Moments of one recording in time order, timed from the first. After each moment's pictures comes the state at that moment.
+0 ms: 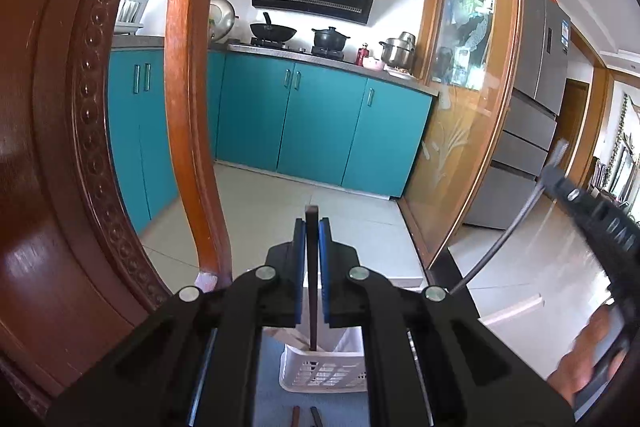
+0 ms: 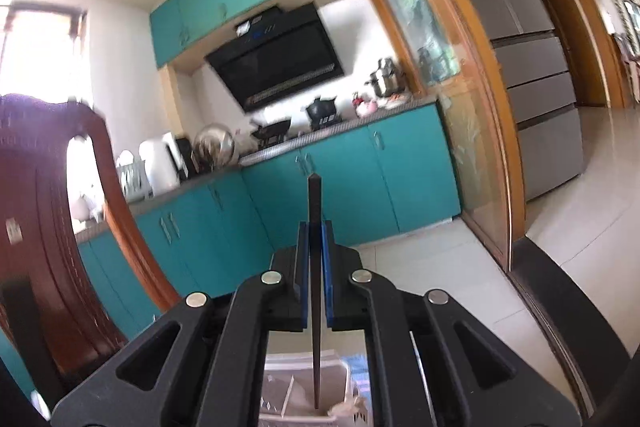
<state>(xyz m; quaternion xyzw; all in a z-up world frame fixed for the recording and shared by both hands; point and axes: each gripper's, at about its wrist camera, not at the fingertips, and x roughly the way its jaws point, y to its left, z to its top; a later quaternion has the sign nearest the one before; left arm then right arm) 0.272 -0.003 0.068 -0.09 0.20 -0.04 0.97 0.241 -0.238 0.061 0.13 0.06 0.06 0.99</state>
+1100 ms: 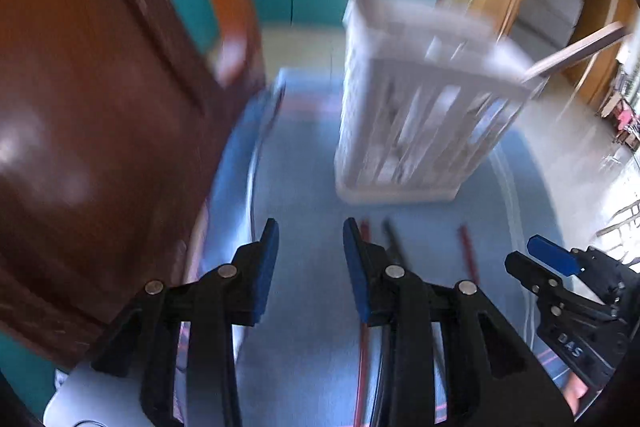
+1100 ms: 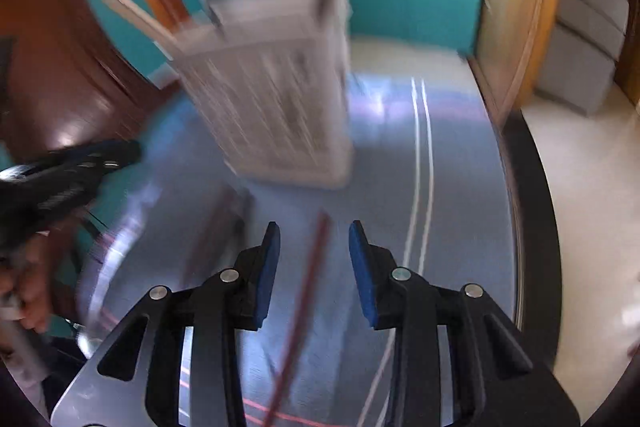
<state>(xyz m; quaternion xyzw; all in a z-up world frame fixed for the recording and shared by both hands) 0.248 0.014 -0.067 -0.02 0.47 -0.03 0.88 0.234 -0.209 -0.113 0.00 0.45 0.08 0.89</state>
